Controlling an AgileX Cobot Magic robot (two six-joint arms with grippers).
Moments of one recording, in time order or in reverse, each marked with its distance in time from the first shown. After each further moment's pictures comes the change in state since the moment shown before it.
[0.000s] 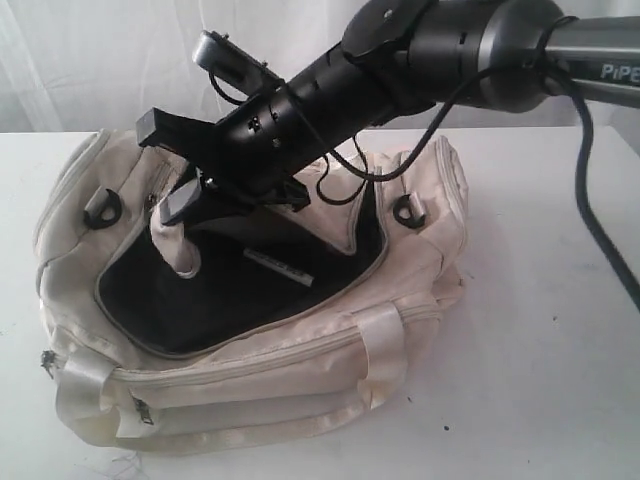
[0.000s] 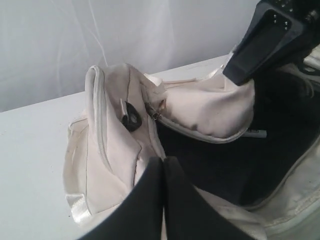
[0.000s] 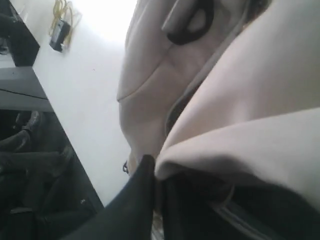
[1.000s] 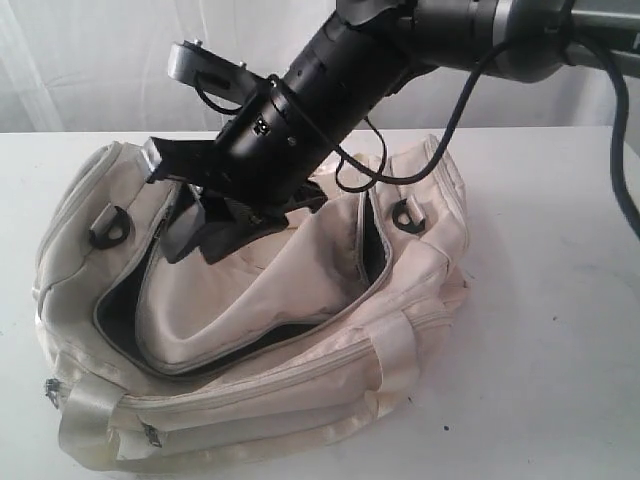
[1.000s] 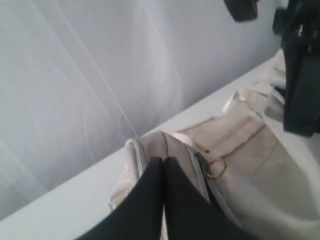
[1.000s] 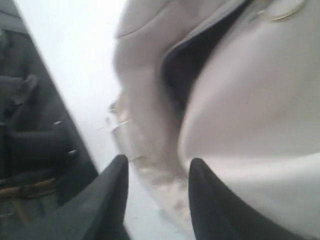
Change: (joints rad) left arm 0.000 0.000 -0.119 0.292 0.021 0.002; right arm 0.021 -0.033 -0.064 -0.238 0.213 0.049
